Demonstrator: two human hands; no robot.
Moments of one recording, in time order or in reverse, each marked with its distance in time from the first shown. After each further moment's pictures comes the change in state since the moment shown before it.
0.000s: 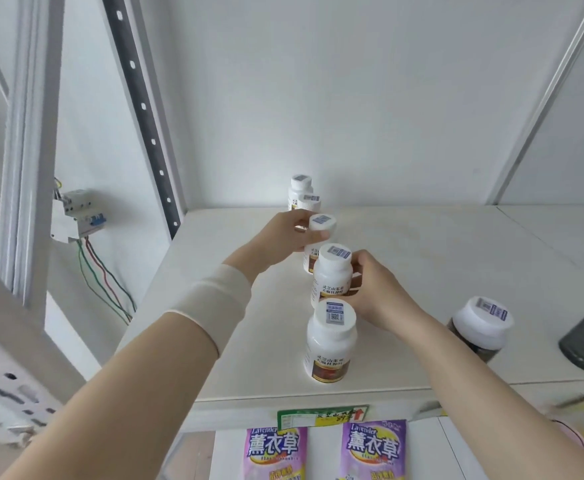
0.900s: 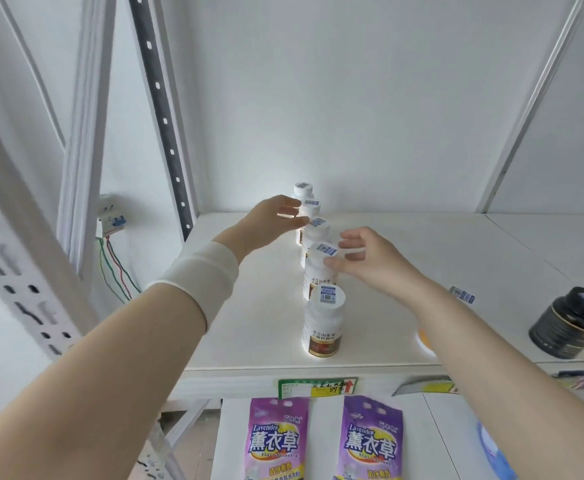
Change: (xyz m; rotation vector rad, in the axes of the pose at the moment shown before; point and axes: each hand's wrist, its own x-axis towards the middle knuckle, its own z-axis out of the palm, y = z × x) left_hand -0.032 0.033 -0.027 0.227 0.120 -0.034; right_hand -0.018 -0.034 -0.026 -0.037 0.006 -0.043
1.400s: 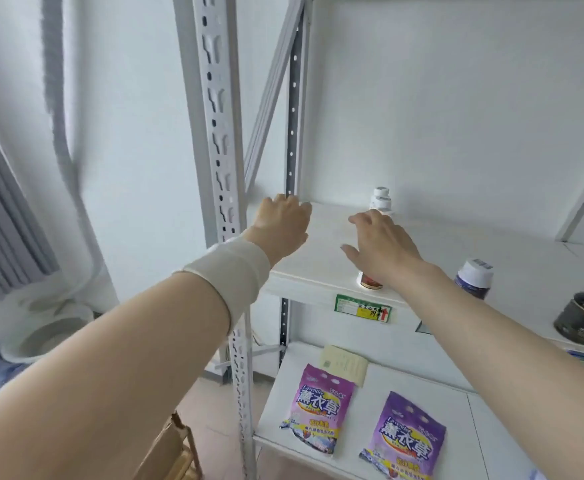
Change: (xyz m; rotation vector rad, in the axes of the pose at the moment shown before) left_hand -0.230 0.050 -0.025 1.339 0.301 -0.082; right_hand -0.132 -0.071 0.033 -0.837 0.016 -0.504
